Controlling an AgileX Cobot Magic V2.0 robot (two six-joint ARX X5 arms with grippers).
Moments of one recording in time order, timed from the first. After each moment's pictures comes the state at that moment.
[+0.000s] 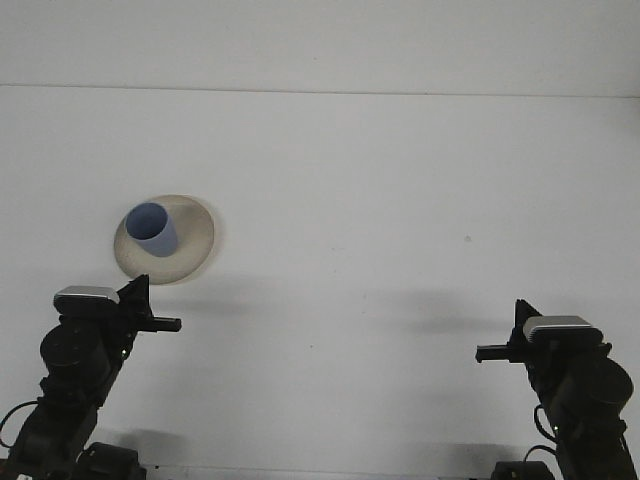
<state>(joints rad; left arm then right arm) -0.16 0.54 0.60 -0.24 -0.10 -0.09 0.02 0.44 0.63 -0.52 -0.05 0.03</state>
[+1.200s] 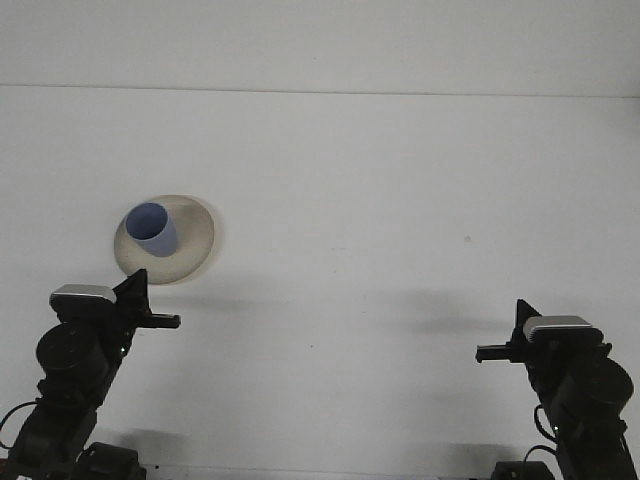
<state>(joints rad) -0.16 0.52 0.59 -0.17 -0.10 -0.09 0.02 0.44 0.63 -0.52 -0.05 0.03</state>
